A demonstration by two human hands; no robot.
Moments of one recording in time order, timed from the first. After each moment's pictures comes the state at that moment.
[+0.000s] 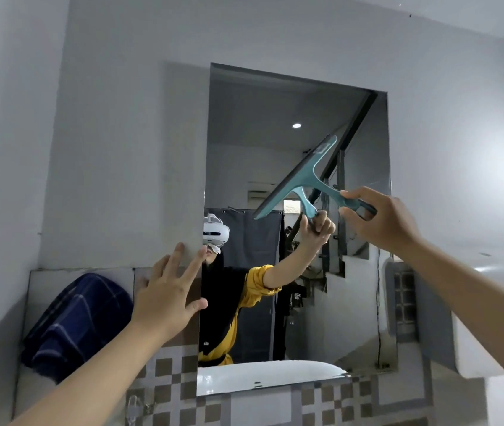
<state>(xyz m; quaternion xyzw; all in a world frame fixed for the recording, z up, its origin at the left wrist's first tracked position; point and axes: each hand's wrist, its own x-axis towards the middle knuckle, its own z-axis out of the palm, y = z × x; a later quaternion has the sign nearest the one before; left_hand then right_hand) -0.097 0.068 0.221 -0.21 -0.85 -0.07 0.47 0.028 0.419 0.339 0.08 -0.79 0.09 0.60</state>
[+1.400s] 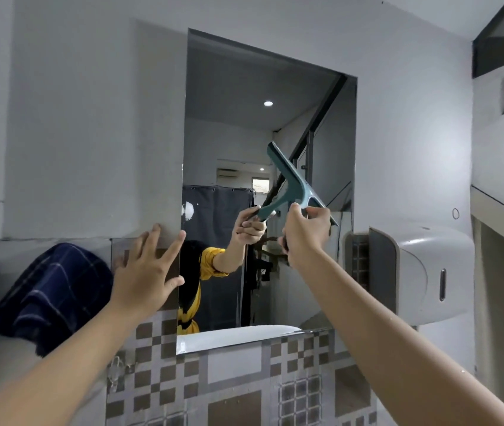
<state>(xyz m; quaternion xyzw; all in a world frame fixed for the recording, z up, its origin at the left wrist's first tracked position) -0.089 0.065 0.207 -0.23 -0.85 -0.05 0.48 0.022 0.291 0.291 -0.11 -0.52 0.70 0.48</state>
